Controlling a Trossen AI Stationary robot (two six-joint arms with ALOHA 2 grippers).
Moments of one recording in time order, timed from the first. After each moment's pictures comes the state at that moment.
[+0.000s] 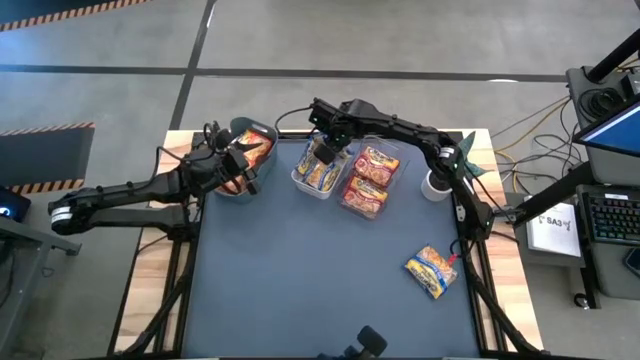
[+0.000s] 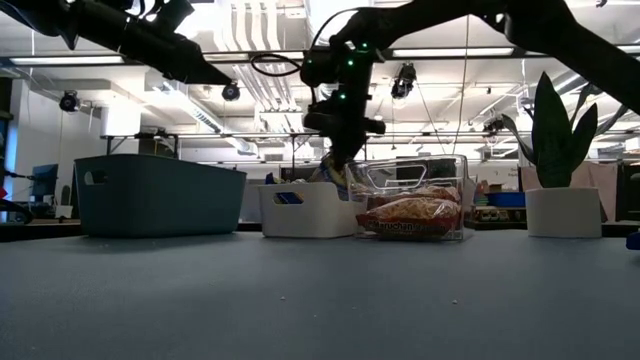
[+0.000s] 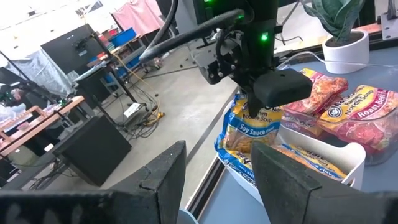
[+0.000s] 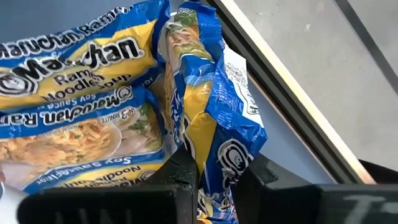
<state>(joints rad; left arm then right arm) 0.32 0.79 0.55 0.09 -0.36 0.41 -0.46 2.24 2.20 -1.18 0.20 0.19</state>
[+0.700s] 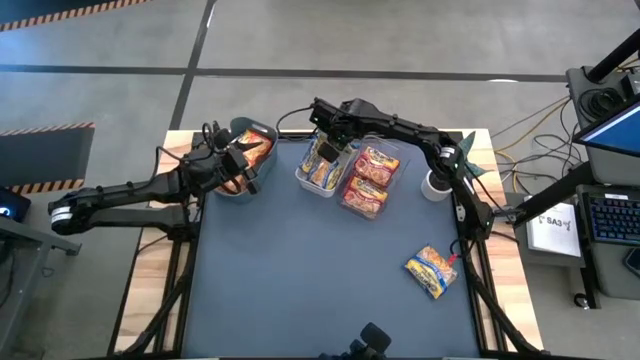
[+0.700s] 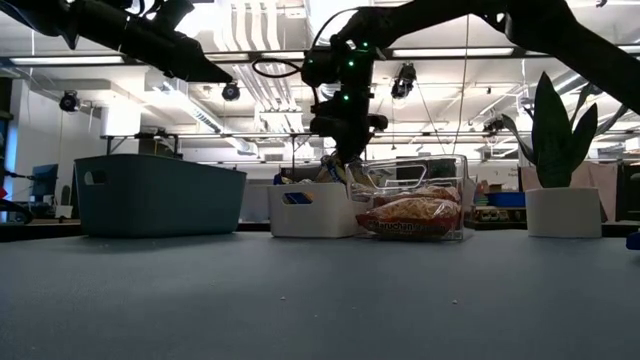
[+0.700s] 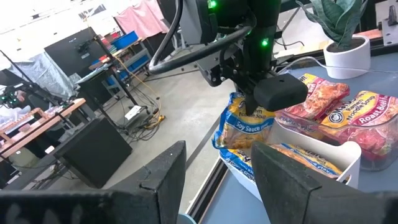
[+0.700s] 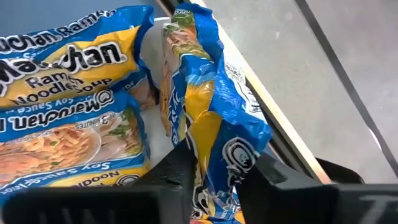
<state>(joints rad) 0.32 0.79 0.55 0.11 -0.36 0.41 -0.46 2.23 2.20 -1.20 0.31 0.14</state>
